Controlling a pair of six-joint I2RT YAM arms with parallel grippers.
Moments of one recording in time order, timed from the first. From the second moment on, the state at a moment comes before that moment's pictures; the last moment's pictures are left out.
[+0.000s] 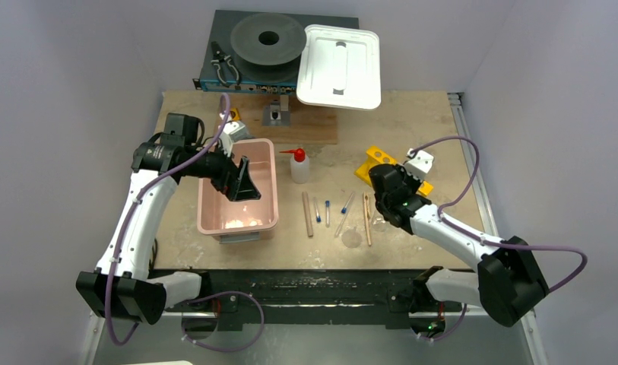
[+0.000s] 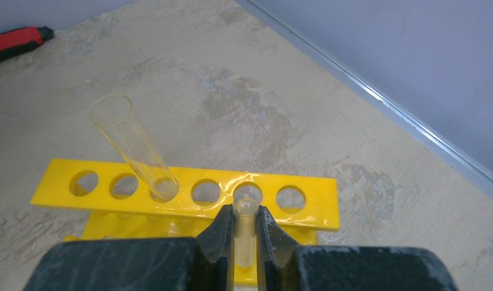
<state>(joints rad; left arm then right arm) -0.12 1.22 1.33 -1.14 0.82 0.33 0.56 1.21 0.65 -0.12 1.14 0.68</state>
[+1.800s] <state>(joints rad) -0.10 1.22 1.36 -1.17 0.80 0.38 0.67 1.06 0.73 -0.17 1.04 0.60</state>
